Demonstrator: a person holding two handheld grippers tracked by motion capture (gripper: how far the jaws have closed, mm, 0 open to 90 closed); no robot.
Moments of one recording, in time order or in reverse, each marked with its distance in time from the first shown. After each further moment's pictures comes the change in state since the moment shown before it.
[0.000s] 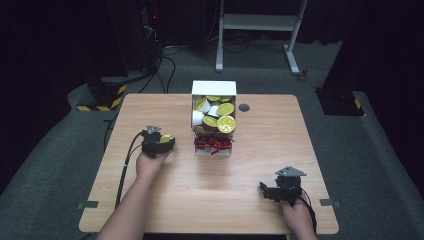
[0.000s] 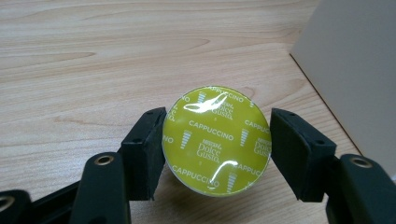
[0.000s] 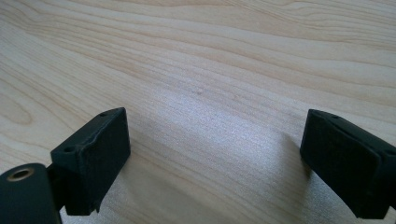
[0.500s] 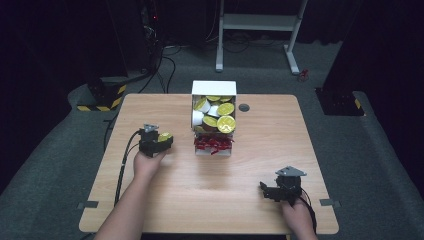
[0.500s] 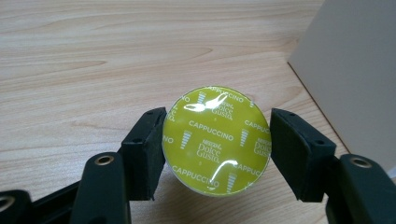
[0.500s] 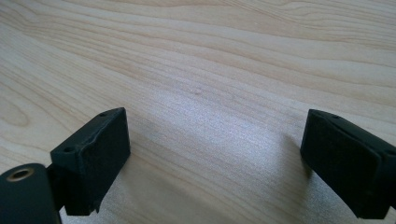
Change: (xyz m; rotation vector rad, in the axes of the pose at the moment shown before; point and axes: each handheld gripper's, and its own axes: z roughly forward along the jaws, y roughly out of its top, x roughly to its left) left arm 0.003 0.006 -0.009 -0.005 0.002 -0.004; right arm 0.000 0.000 0.000 0.002 -0.005 0.008
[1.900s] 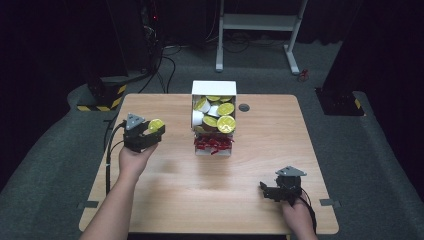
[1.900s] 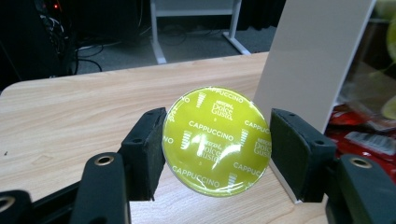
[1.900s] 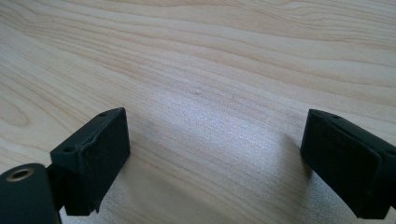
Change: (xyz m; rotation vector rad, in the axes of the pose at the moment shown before) left arm -0.010 0.040 -0.088 -0.204 -0.030 0.066; right arm 0.000 0.000 0.000 0.001 0.000 -0.002
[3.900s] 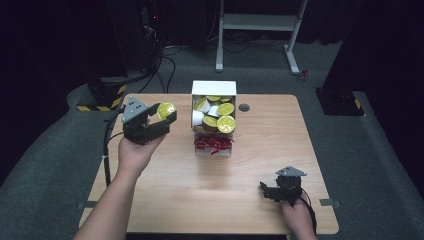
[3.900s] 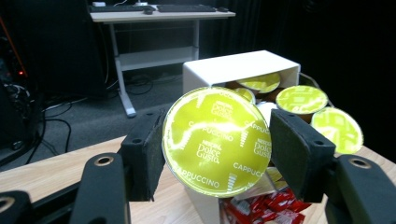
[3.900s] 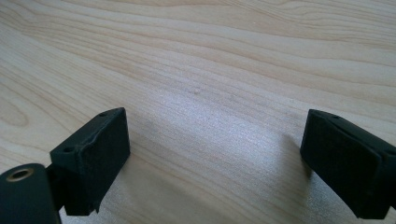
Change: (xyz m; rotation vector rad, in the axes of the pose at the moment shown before) left arm -0.060 0.077 -0.070 -0.164 -0.133 0.100; right arm 0.000 0.000 0.000 -0.004 -0.003 -0.002
